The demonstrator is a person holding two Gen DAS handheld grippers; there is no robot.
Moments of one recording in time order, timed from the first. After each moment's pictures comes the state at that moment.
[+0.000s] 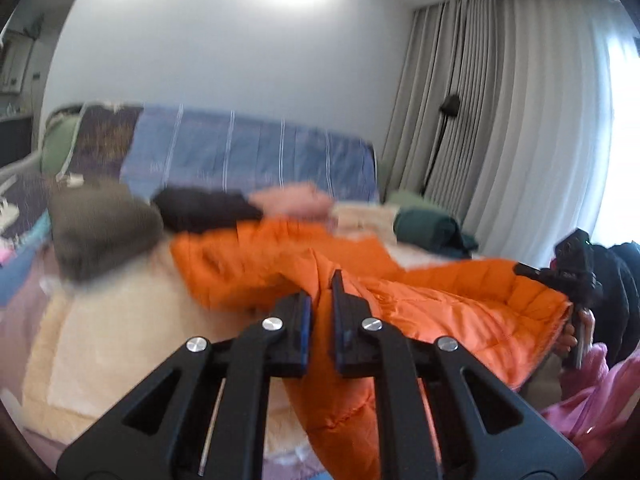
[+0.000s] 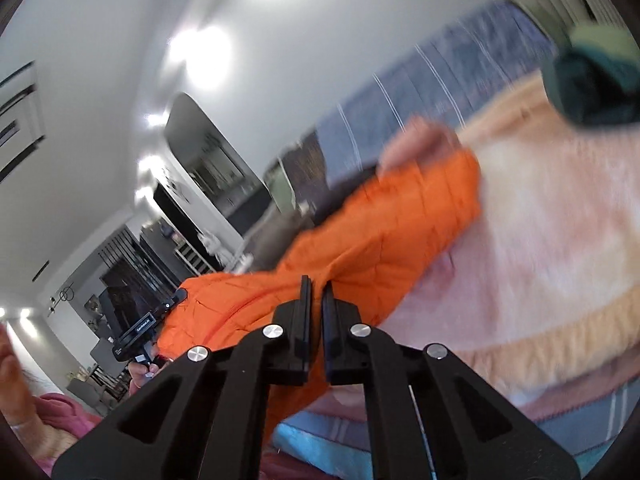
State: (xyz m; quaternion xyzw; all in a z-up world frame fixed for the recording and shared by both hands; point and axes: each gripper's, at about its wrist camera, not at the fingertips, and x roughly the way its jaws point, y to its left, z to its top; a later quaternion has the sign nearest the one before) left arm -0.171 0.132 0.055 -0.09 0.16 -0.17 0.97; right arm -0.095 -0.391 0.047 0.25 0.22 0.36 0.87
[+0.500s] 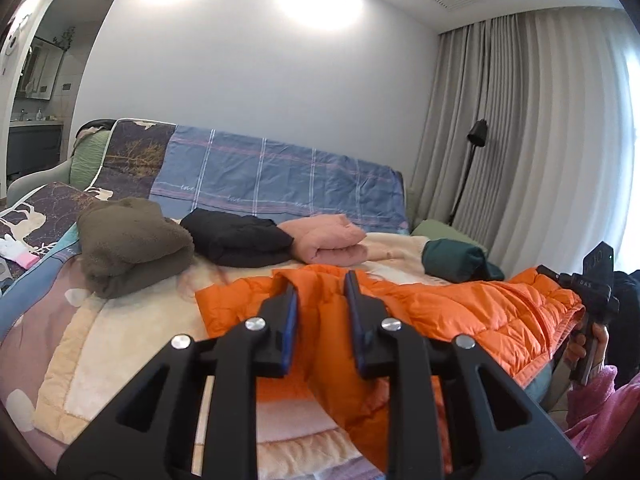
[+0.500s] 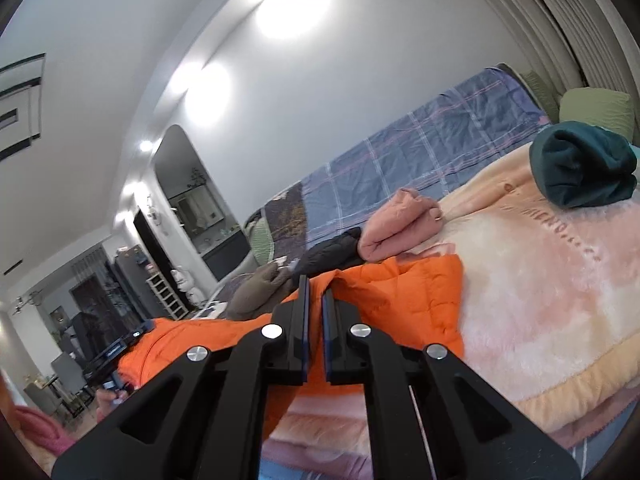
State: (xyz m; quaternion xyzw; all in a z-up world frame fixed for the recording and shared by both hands) left arm -0.153 0.141 0.063 -0.10 0.13 -0.11 0.98; right arm -0.051 -0.390 0.061 0.24 0.16 0.29 0.91
